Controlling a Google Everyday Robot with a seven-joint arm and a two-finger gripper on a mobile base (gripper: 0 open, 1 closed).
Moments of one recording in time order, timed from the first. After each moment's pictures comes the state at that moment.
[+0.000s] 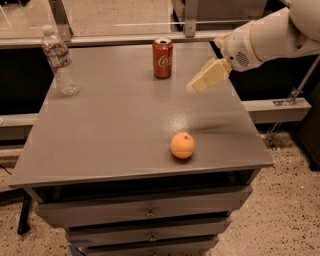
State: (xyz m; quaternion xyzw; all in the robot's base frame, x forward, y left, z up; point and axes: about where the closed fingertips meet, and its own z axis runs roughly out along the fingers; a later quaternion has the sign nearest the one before) arm 0.630 -0.113 0.943 -0.50 0.74 0.13 0.43
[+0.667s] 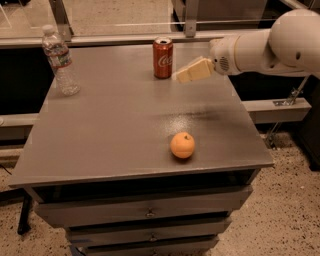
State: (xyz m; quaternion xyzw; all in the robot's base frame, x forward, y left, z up) arm 0.679 -0.098 0.930 -0.39 0.75 0.17 0.51
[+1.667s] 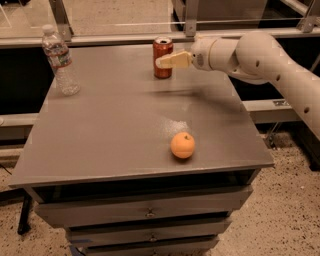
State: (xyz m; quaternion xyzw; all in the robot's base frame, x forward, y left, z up) arm 0.777 -0.063 0.914 -0.32 0.71 0.21 0.59
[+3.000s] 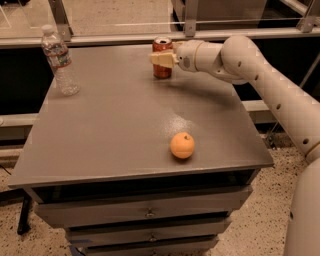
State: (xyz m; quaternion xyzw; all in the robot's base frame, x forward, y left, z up) arm 0.798 -0.012 0.898 -0.36 0.68 0.27 0.58
